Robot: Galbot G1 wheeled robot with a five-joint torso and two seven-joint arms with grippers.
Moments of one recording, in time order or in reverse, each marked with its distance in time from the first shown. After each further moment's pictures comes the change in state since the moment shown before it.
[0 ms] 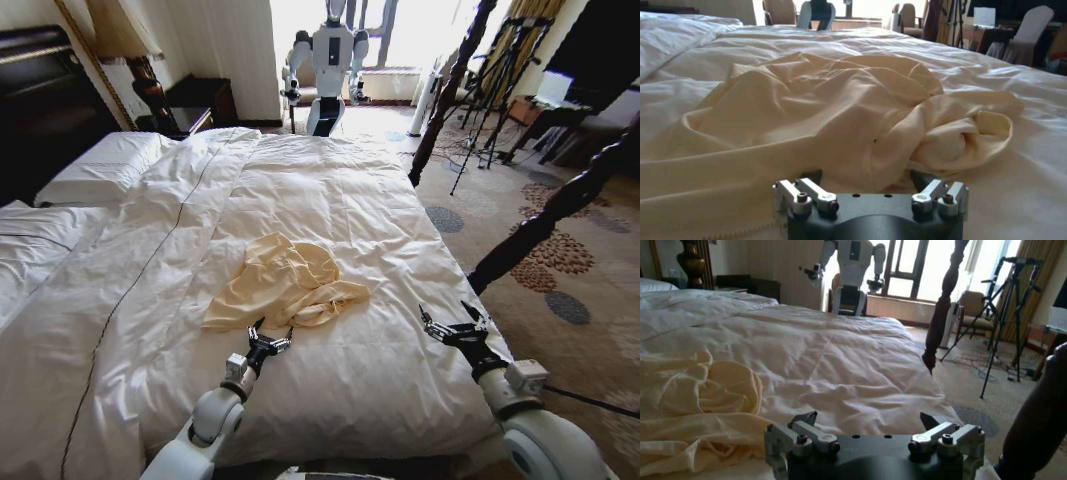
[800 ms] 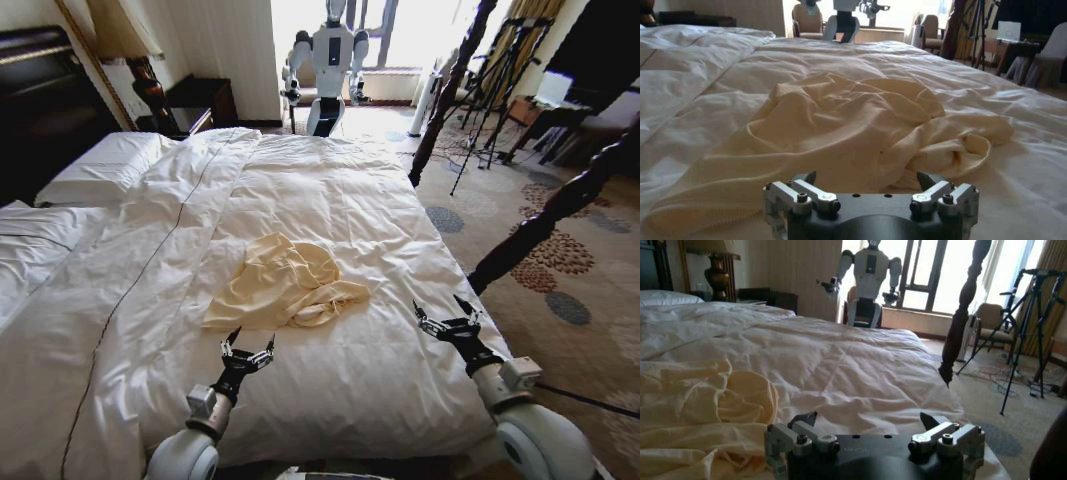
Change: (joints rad) left arm 0.285 -0.090 -0.155 -0.233 0.056 -0.010 0.014; right arm 0.047 -0.003 -0.028 -0.020 -0.026 0.028 -0.062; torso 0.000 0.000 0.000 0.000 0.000
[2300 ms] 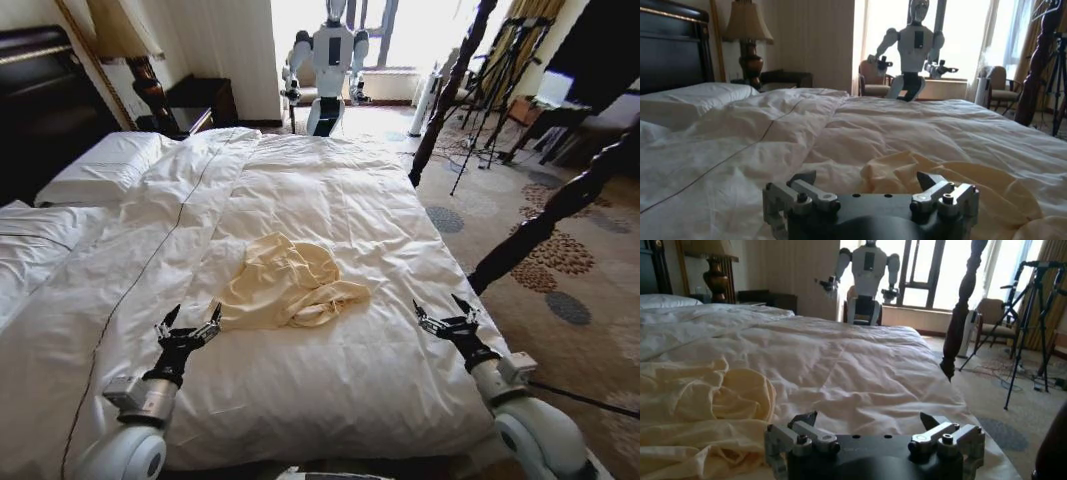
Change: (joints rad) left arm 0.120 -0.069 -0.371 -0.238 -0.190 0.011 -0.018; right arm 0.039 0.044 -0.001 -0.071 -0.004 0.027 -0.070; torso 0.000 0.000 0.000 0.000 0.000
